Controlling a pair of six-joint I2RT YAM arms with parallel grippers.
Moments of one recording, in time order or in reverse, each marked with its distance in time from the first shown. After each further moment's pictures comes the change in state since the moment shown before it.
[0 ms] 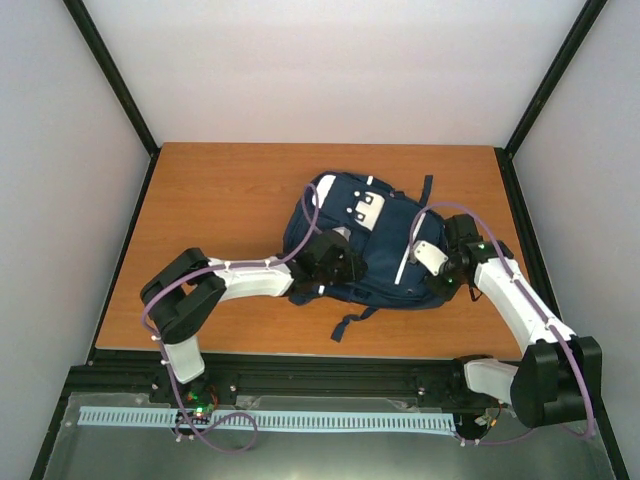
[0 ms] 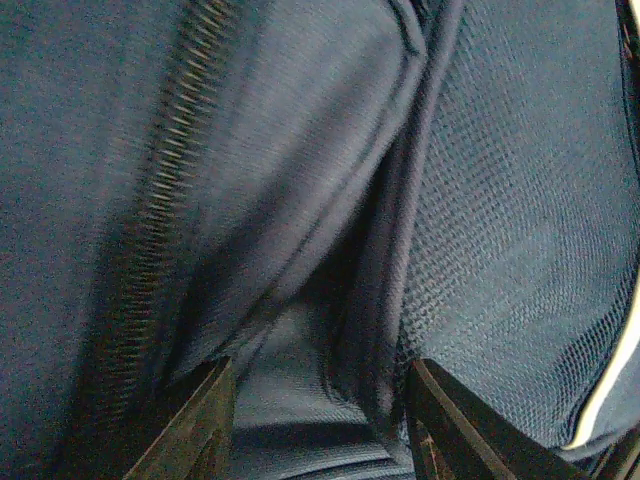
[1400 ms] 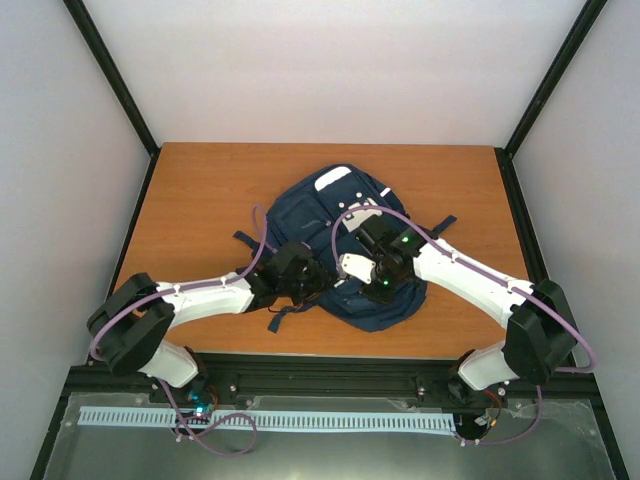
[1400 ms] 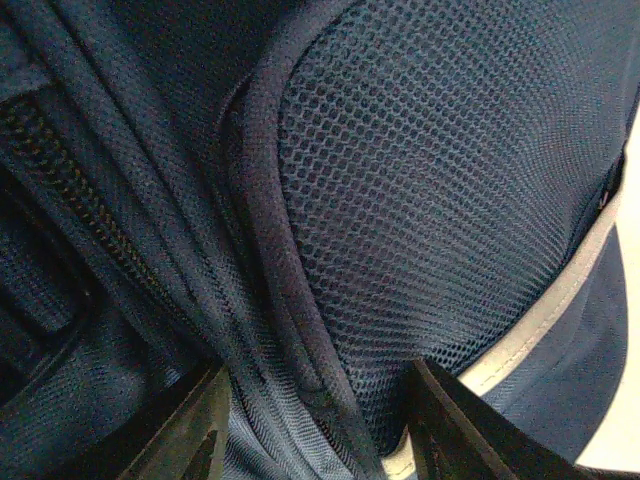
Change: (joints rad) left arm 0.065 -0.335 -0.296 -0.045 0.145 -0.344; right arm 0.596 0.264 0.284 -0.100 -0.105 0.234
